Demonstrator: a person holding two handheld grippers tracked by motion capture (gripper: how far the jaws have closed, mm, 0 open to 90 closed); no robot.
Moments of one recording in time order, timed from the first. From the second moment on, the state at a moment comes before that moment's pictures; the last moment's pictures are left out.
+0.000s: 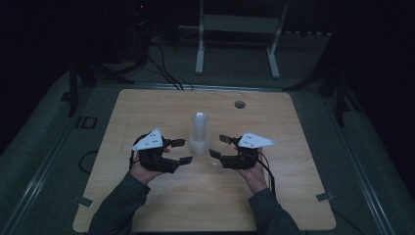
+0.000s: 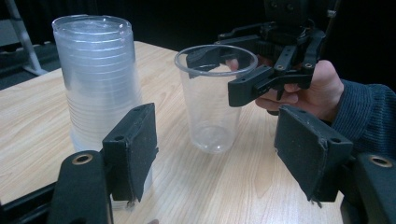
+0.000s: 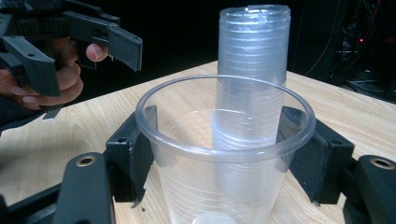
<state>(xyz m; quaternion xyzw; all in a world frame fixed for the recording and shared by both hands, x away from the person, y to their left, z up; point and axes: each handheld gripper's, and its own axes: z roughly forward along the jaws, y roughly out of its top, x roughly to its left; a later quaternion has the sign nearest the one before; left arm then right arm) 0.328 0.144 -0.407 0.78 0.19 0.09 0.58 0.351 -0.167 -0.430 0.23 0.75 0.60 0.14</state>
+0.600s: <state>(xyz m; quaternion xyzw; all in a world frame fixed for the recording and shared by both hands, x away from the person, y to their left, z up) 0.328 0.145 -0.407 0.78 0.19 0.10 0.58 0.354 -0.162 -0.442 0.24 0.76 0.59 0.14</state>
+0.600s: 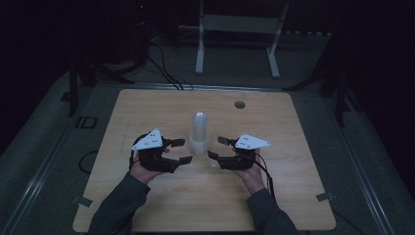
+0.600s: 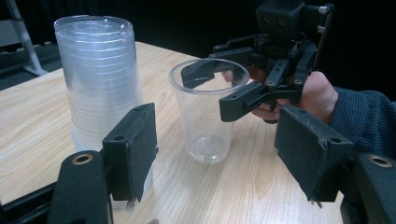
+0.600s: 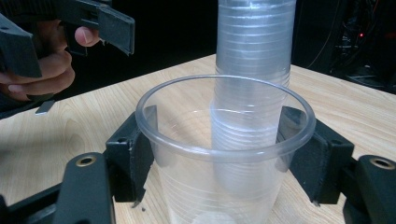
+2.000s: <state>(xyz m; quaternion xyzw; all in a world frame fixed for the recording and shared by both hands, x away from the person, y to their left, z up) 0.328 0.145 -0.405 0.78 0.19 0.10 0.59 0.364 -0.156 -0.463 0.26 0.77 0.57 0.15</state>
